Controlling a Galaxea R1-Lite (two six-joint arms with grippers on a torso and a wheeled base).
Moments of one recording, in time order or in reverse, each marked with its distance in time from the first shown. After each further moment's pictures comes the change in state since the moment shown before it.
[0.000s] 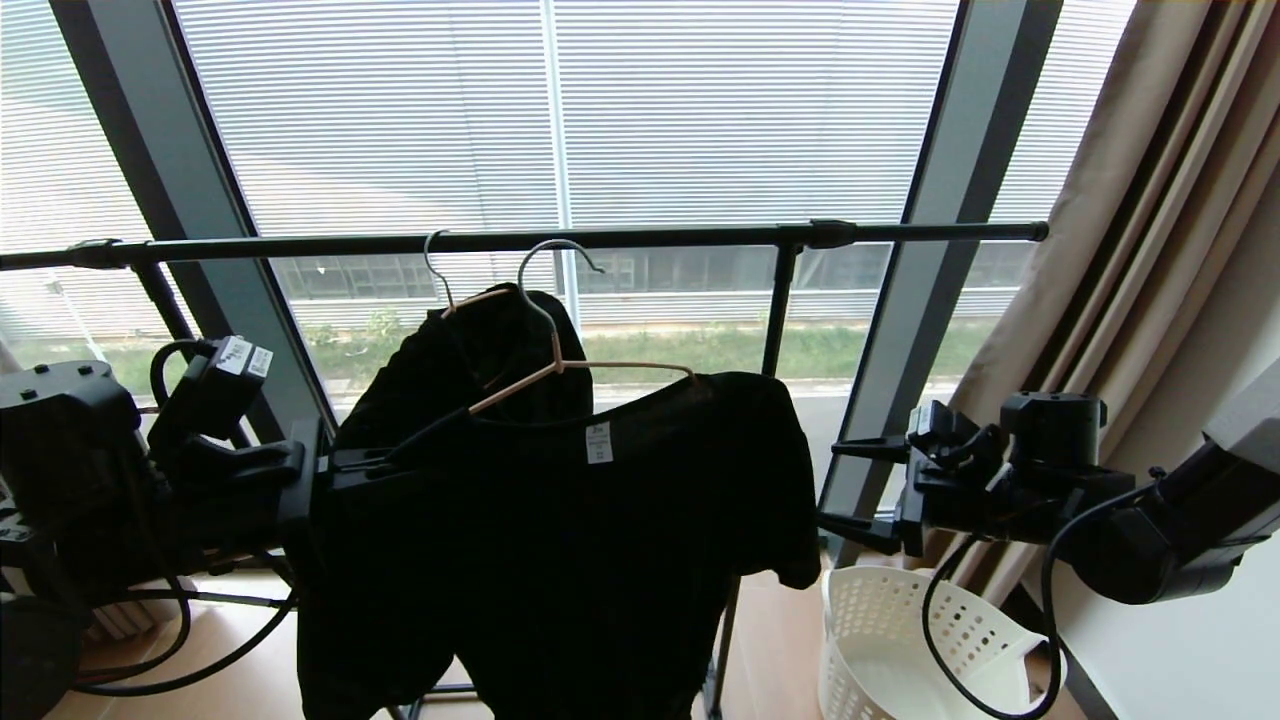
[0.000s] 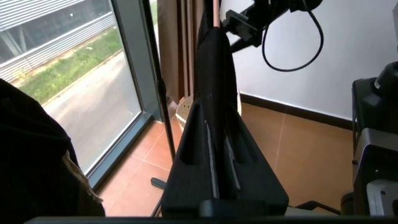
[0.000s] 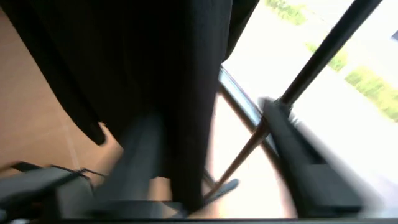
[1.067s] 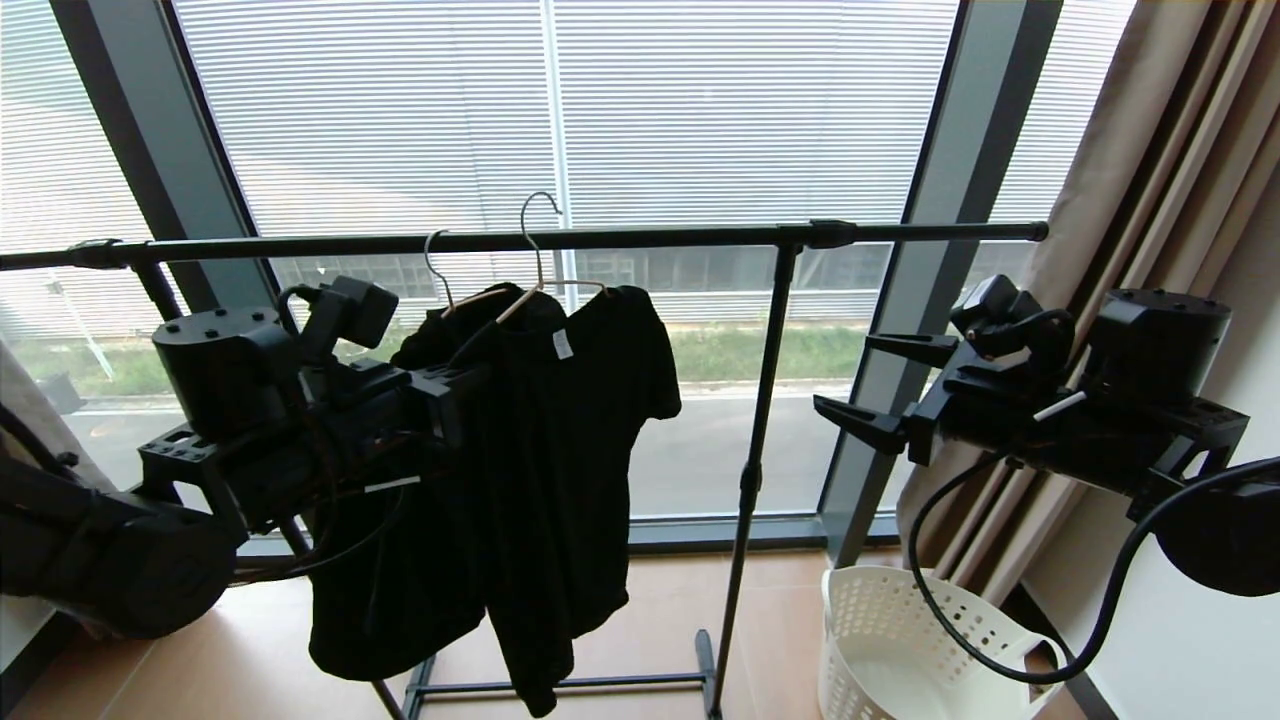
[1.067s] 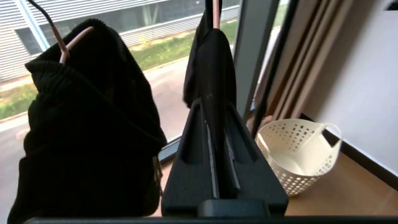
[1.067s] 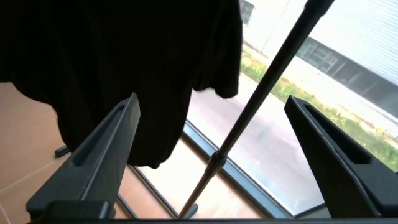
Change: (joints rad) left arm -0.193 0.172 -0.258 0.056 0.767 -0.072; right arm 0.132 -0.306 -0.017 -0.008 -0.330 0.240
